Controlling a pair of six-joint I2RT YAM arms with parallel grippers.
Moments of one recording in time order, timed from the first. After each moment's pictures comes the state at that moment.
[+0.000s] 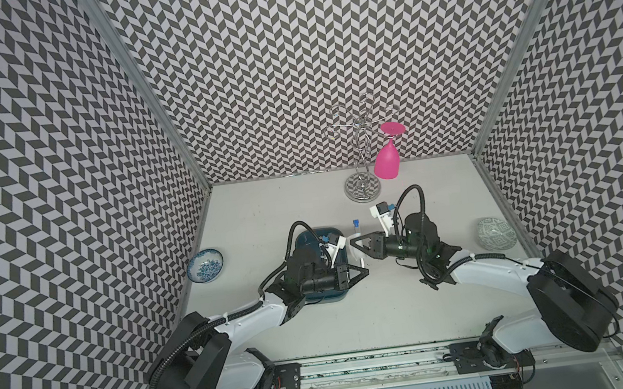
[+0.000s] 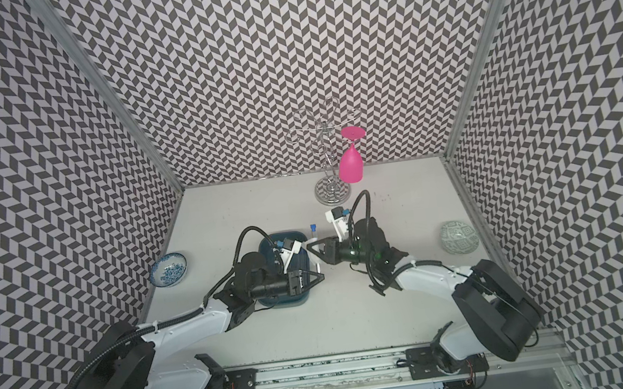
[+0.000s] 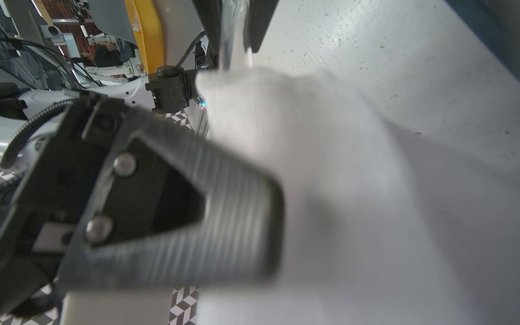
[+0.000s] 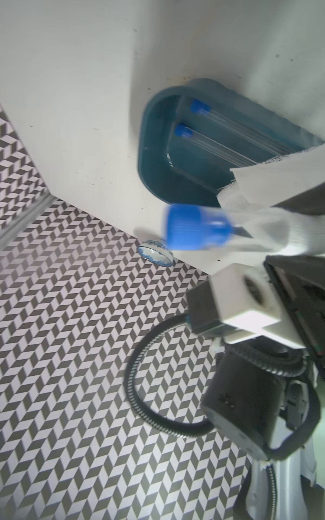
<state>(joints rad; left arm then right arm) -0.68 1.30 0.48 0.50 0.69 -0.81 0.67 1.41 0.62 0.55 -0.54 0.78</state>
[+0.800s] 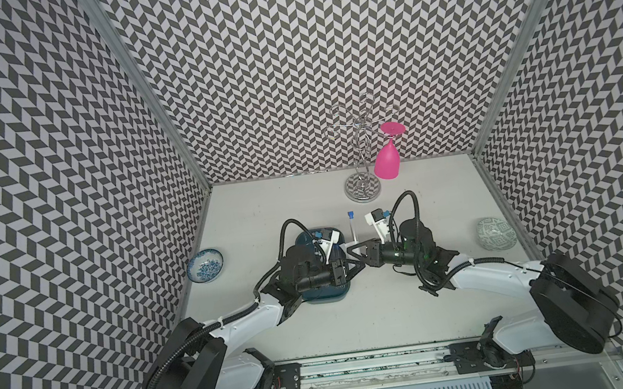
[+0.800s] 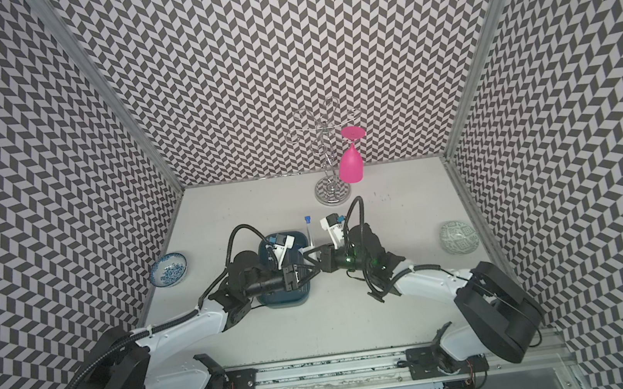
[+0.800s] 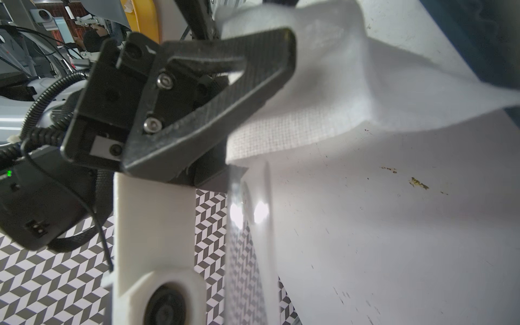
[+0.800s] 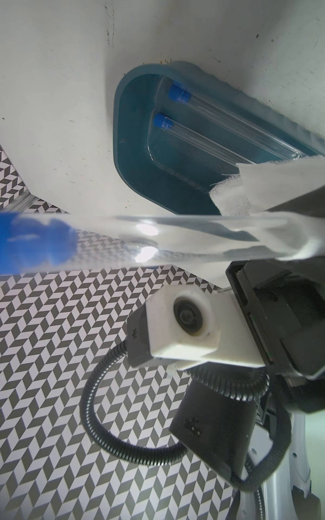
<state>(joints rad) -0.65 1.25 0.46 0.54 0.67 -0.80 0.71 1.41 0.65 0.50 -0.49 0.77</state>
